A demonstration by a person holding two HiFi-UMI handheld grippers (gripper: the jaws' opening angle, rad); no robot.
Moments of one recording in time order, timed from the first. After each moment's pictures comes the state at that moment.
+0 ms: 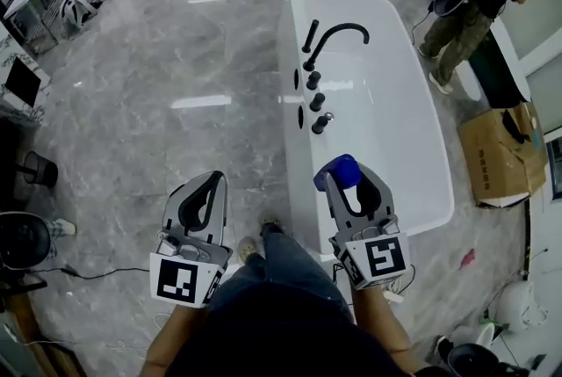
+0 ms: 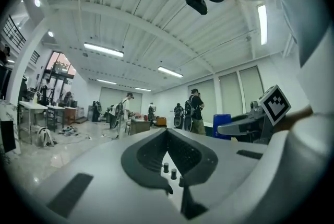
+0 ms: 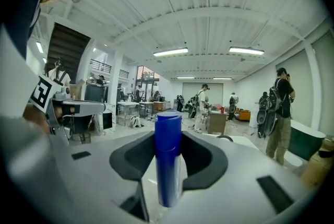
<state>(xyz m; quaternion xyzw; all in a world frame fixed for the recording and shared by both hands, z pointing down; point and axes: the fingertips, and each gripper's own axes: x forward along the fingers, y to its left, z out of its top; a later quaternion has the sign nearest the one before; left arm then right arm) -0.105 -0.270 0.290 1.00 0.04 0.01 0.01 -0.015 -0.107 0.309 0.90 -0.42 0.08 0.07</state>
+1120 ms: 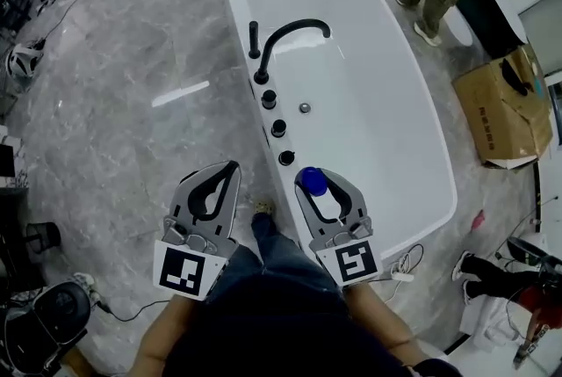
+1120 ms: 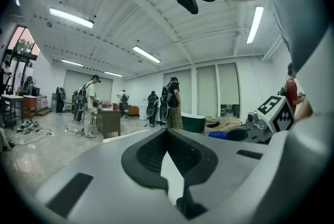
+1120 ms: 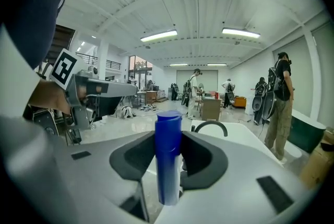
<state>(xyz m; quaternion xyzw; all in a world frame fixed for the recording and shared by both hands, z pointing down) 0.220 -0.213 0.345 0.98 0.21 0.07 0.01 0.223 -0.104 0.407 0.90 -0.40 0.13 0.09</state>
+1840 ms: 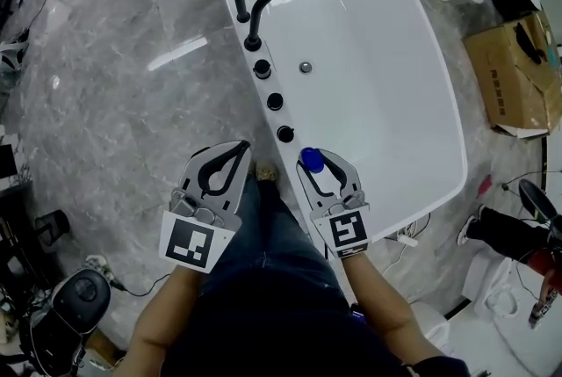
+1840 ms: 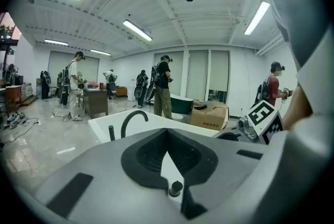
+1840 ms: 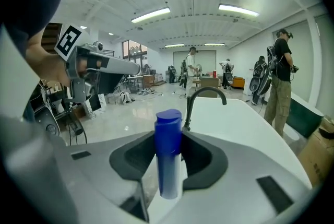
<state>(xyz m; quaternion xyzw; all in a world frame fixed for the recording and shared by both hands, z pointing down) 0.276 -0.185 0.432 0.94 0.29 0.17 -0.01 0.253 -0.082 0.529 0.88 -0.38 0.26 0.10</state>
